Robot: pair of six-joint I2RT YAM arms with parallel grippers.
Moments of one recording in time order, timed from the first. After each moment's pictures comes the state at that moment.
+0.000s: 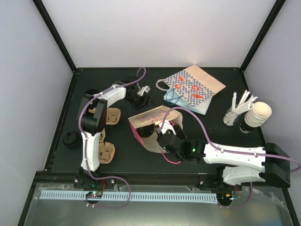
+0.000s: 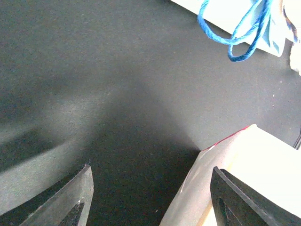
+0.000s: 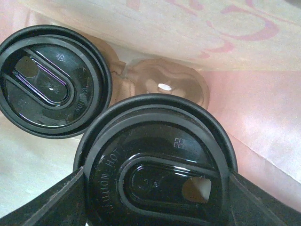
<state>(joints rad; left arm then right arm) -0.35 2.14 1.59 -0.67 0.69 -0.24 1.25 1.20 0.75 -0.36 0.70 0.26</state>
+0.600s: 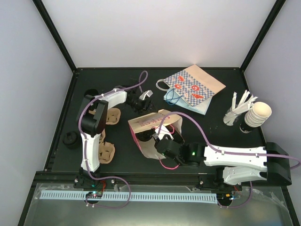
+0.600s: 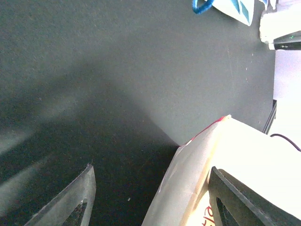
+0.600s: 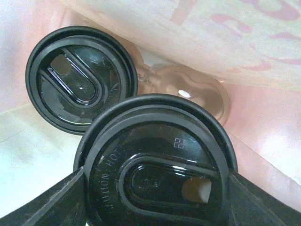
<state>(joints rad) -0.37 2.12 1.49 -0.60 0.82 -0.22 1.33 1.20 0.78 -0.41 0.68 0.26</state>
